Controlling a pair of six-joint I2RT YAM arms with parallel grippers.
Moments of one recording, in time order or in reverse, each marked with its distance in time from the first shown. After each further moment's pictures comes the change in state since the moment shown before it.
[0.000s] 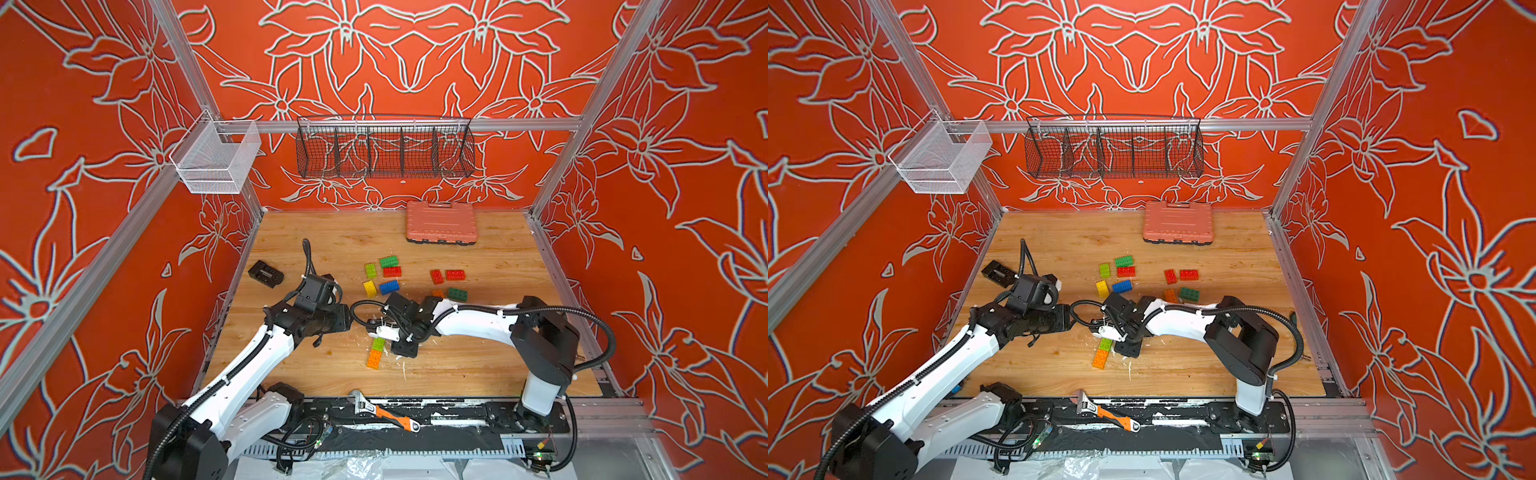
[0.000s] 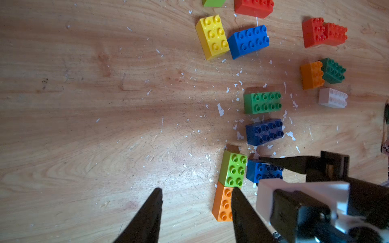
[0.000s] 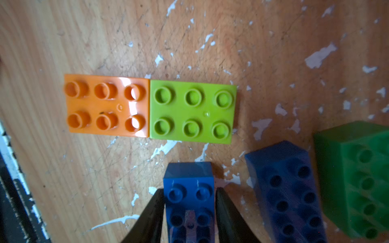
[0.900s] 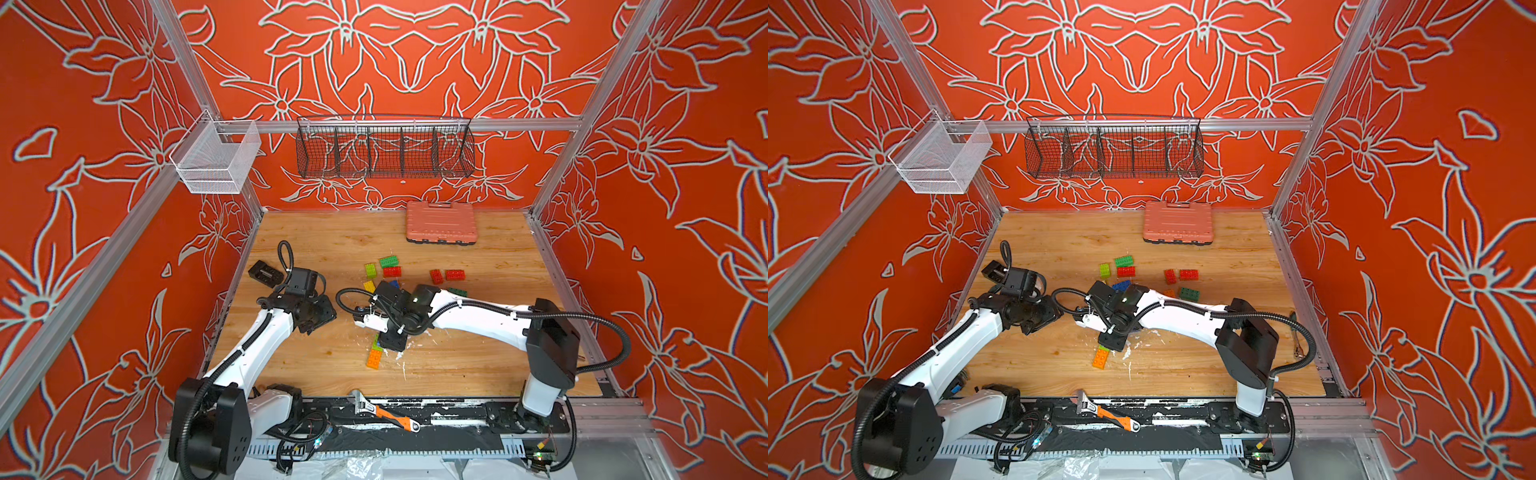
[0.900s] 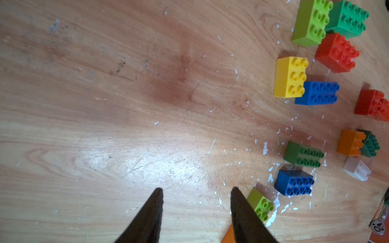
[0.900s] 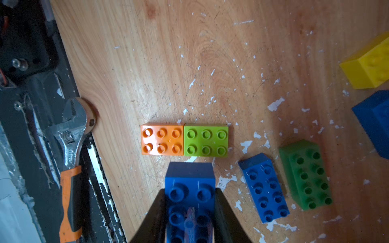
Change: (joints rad) left arm 0.265 0.159 -0.005 0.022 0.043 -0.111; right arm 0.056 0.001 0.253 -0.198 -0.027 0.137
